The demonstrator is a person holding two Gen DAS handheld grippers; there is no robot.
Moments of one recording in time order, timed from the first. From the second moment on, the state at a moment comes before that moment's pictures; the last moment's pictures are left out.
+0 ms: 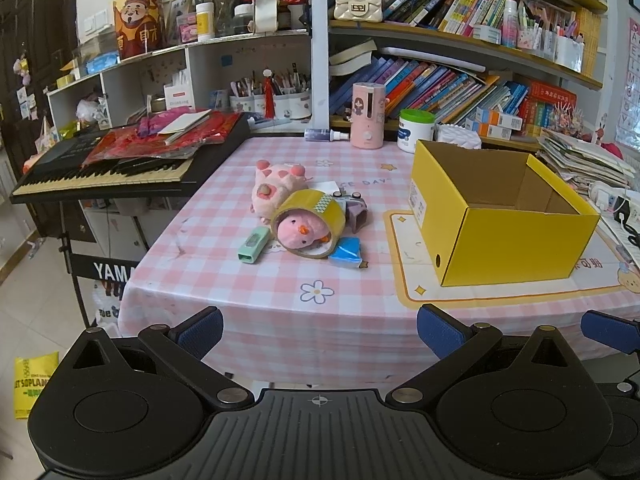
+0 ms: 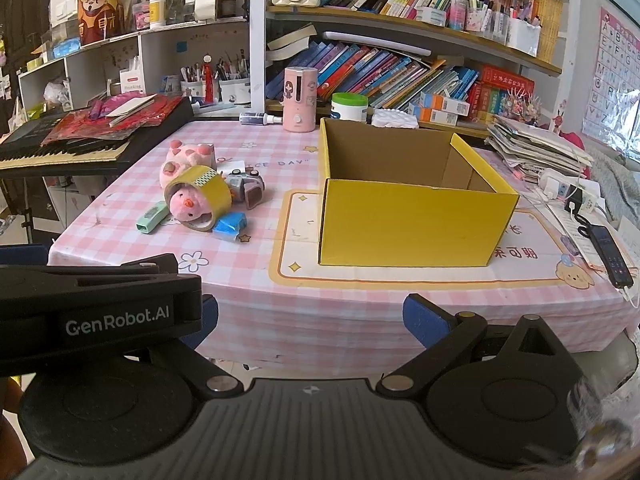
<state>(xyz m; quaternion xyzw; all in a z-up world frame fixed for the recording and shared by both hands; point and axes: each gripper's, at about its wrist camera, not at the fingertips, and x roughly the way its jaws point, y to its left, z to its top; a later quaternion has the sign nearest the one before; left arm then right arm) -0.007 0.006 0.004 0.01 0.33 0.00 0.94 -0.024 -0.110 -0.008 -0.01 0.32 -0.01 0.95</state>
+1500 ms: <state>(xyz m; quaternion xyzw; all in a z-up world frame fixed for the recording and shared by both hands) -0.009 0.001 0.006 0.01 0.33 -0.02 0.95 -0.031 -0.112 -0.004 -0.01 0.31 -0.02 0.95</state>
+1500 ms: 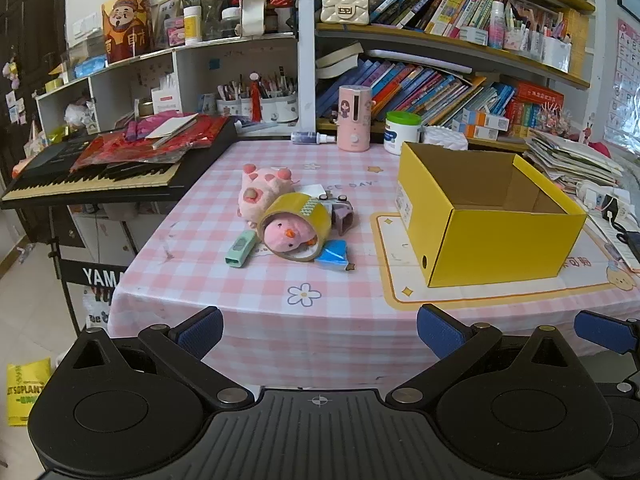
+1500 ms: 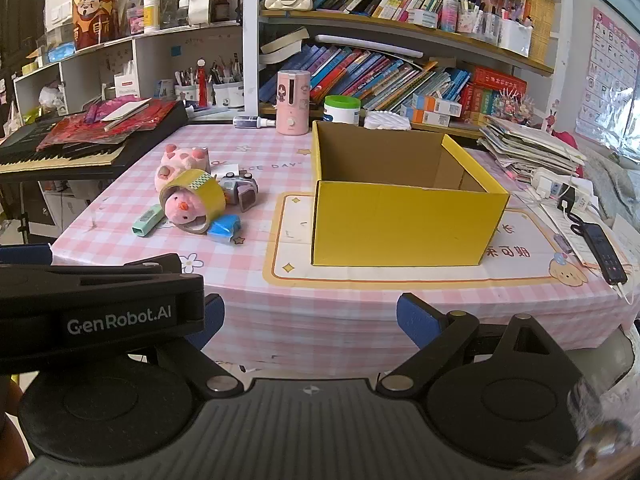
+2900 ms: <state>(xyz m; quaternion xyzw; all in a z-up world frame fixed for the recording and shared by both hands) 0.039 0.093 -0.019 -0.04 0.36 0.06 0.93 0.041 -0.026 -0.026 -0.07 0.35 0.11 0.93</state>
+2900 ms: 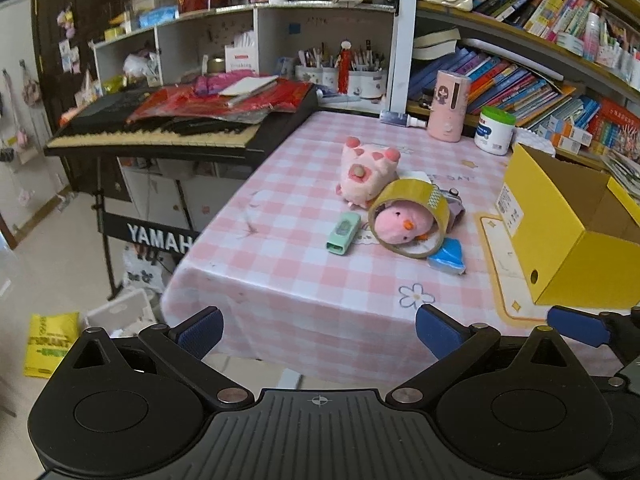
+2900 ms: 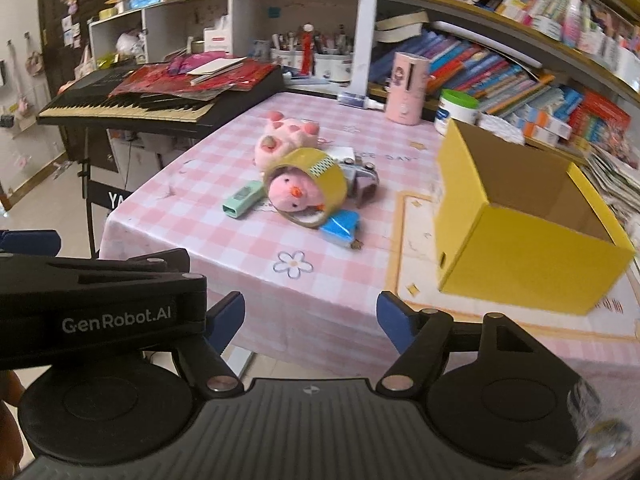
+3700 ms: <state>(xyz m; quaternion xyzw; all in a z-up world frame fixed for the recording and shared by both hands) 0.185 0.103 -0.057 -0.06 0.42 0.09 0.90 0.206 -0.028 -0.065 -0.07 0.39 0.12 0.91</state>
